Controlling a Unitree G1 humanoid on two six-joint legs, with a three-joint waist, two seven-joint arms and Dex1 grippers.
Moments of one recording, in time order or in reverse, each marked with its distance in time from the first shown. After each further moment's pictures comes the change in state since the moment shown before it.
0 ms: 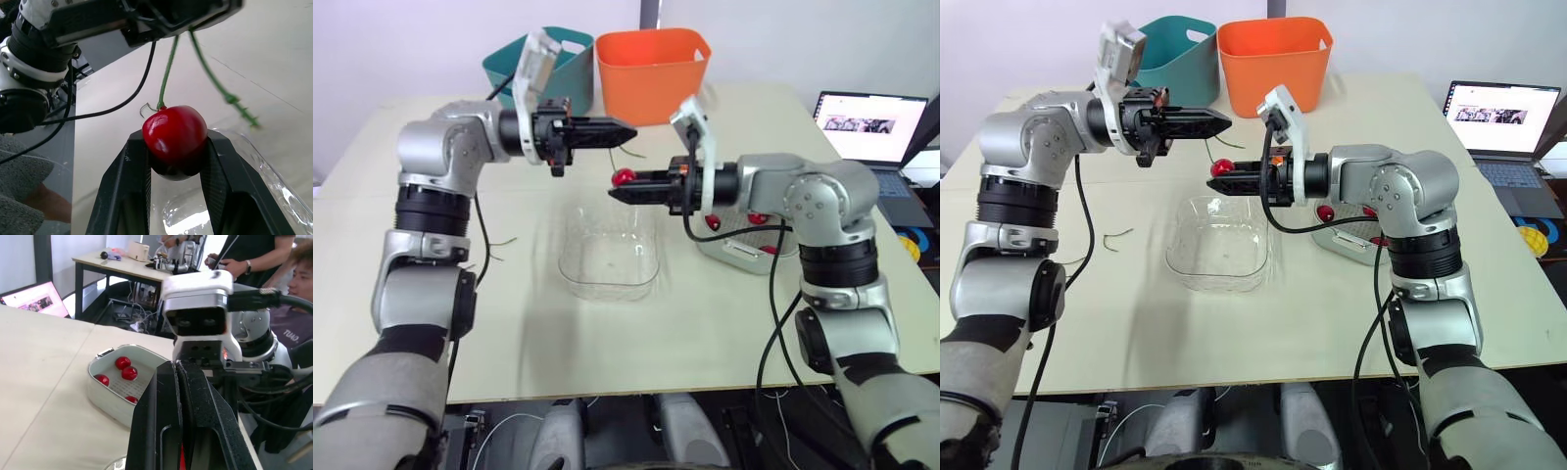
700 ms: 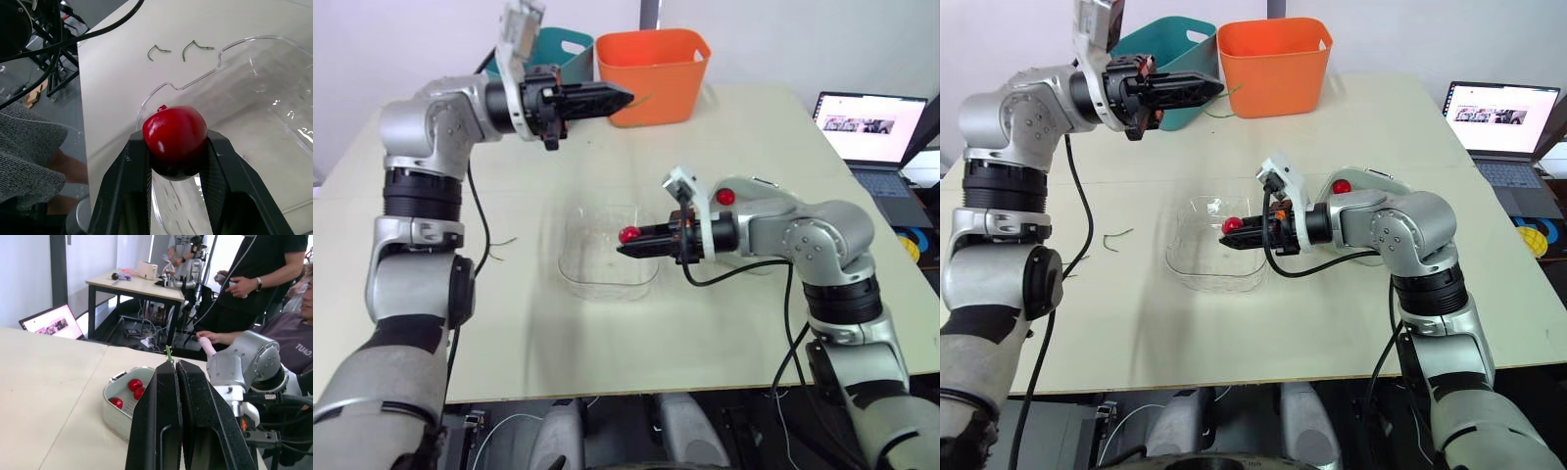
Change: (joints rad) left arm -0.067 0.013 0.048 0.028 -0.007 -0.015 0.018; right arm 0.148 -0.047 0.025 -0.143 0.035 0.130 -0.030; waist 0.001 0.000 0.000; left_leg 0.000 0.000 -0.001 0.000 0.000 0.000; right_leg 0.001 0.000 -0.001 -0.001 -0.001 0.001
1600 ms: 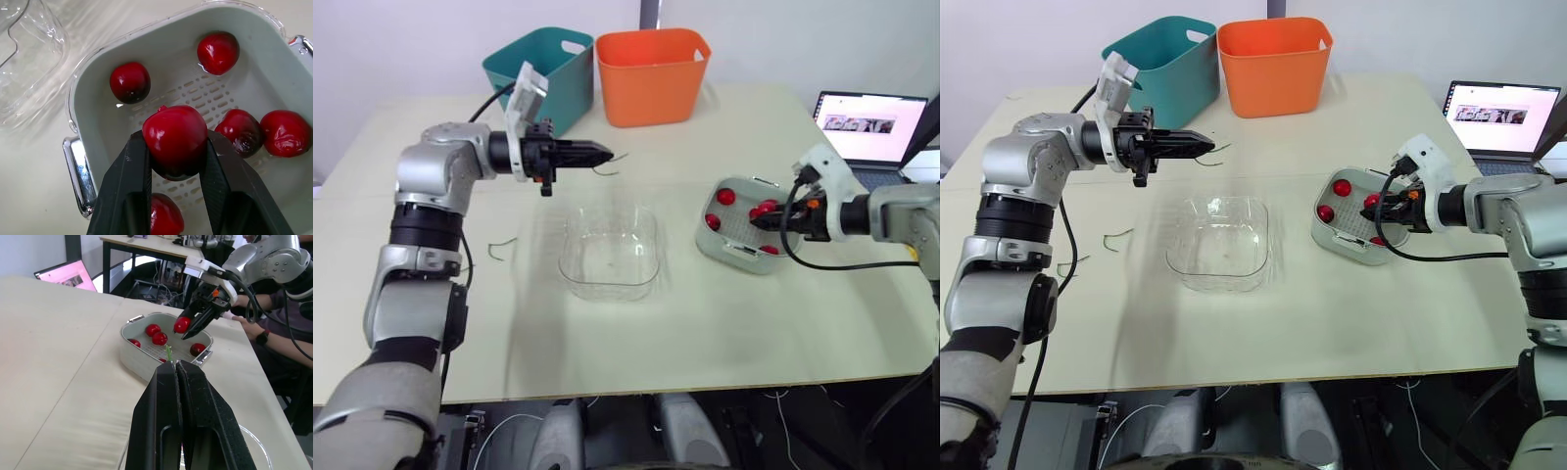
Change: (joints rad) left arm 0.151 0.033 -0.058 -0.002 0.108 -0.136 -0.038; right arm 0.101 -0.512 -0.021 0.217 -0.280 -0.229 0.120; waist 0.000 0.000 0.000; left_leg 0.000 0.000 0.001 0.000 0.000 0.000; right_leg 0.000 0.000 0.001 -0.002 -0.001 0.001
